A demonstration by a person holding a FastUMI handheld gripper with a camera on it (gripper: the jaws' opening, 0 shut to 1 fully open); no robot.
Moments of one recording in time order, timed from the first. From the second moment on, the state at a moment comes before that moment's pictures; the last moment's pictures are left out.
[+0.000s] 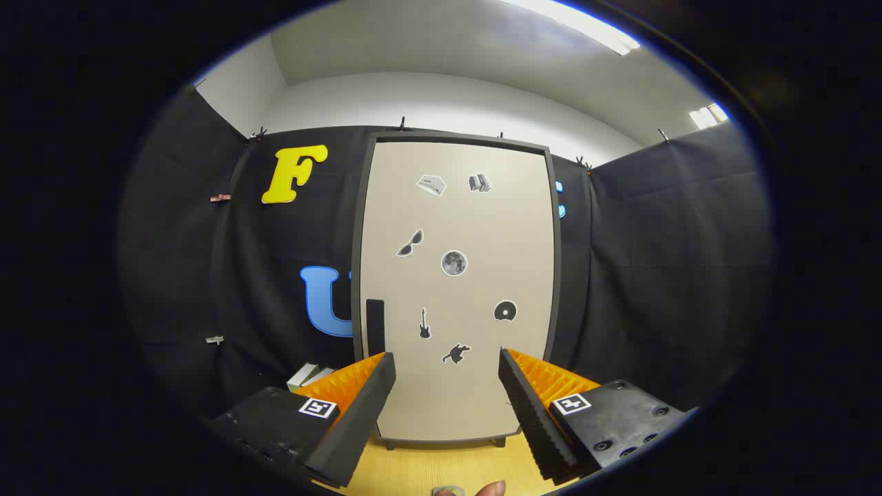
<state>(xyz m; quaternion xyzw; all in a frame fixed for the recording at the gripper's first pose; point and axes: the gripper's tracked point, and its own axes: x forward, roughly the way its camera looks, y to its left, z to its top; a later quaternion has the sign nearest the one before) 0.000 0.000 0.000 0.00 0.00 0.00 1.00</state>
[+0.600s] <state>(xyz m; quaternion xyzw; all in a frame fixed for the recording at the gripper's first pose) 0.000 0.020 -0.004 0.00 0.01 0.02 1.00</state>
